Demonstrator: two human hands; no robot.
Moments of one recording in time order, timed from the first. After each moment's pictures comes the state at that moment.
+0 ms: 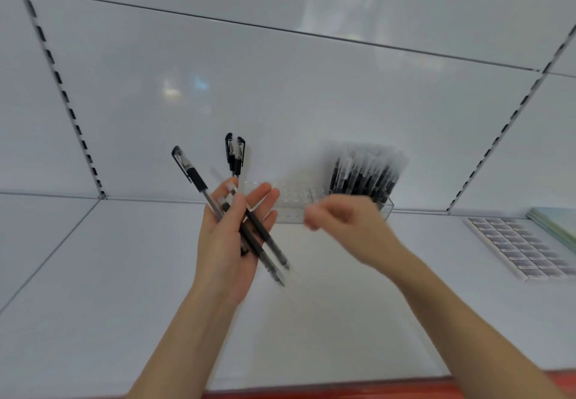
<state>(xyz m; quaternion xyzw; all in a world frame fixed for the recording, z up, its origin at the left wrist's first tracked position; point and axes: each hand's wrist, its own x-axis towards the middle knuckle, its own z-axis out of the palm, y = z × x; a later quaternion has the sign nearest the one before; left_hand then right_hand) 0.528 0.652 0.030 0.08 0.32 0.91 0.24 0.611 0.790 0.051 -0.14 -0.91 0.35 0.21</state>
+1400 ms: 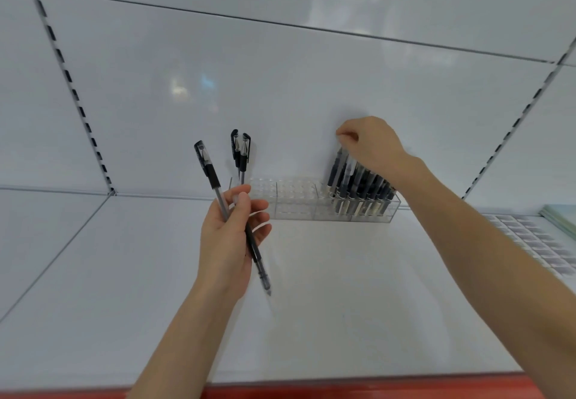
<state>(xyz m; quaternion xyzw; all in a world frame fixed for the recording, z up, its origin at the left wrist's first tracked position) 0.521 0.650 0.019 0.09 0.47 0.86 0.19 0.532 0.888 0.089 -0.18 -0.95 0.03 0.25</state>
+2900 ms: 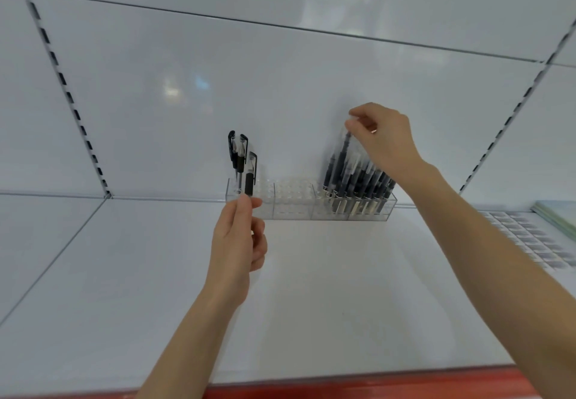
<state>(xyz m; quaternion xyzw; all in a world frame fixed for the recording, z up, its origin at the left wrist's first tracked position) 0.526 0.650 0.016 0.12 0.56 0.80 0.20 0.561 0.869 0.102 -0.18 -0.88 0.20 0.38</state>
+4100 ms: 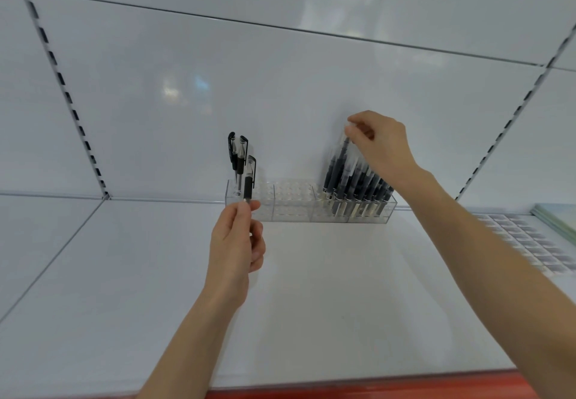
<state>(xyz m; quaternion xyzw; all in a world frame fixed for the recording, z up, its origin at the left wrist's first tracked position) 0.522 0.652 0.011 0.11 0.56 0.80 0.21 0.557 0.874 0.094 -0.19 -0.89 0.19 0.37</state>
